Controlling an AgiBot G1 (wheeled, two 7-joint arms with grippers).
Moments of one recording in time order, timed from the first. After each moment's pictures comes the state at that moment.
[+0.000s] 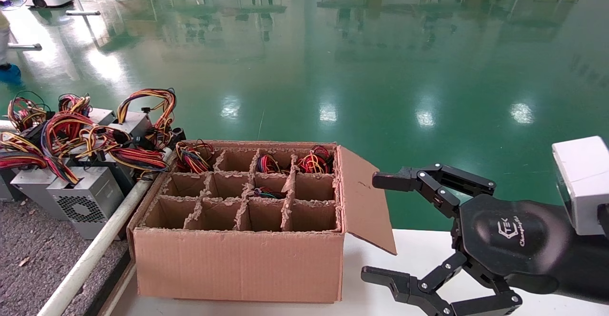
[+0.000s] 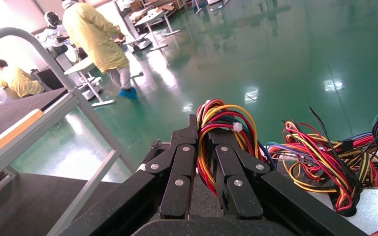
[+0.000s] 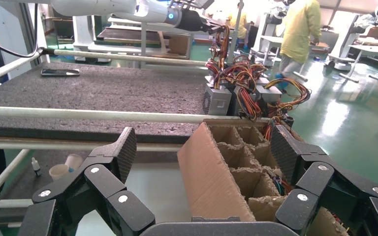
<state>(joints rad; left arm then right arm) -1.73 0.75 0.71 0.00 0.74 0.46 0.43 1.09 -0.57 -0.38 1.24 -0.65 -1.44 0.13</state>
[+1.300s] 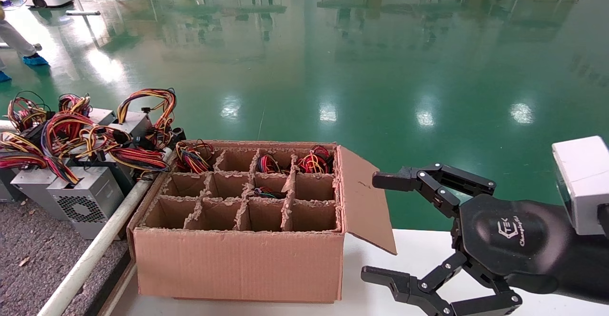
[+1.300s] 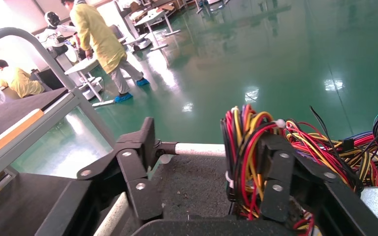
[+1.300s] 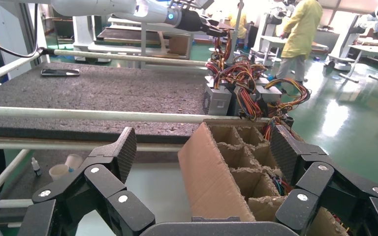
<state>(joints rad) -1.72 0.75 0.71 0.00 0.74 0.46 0.43 1.09 -0.57 -0.38 1.24 -0.65 -1.44 0.13</state>
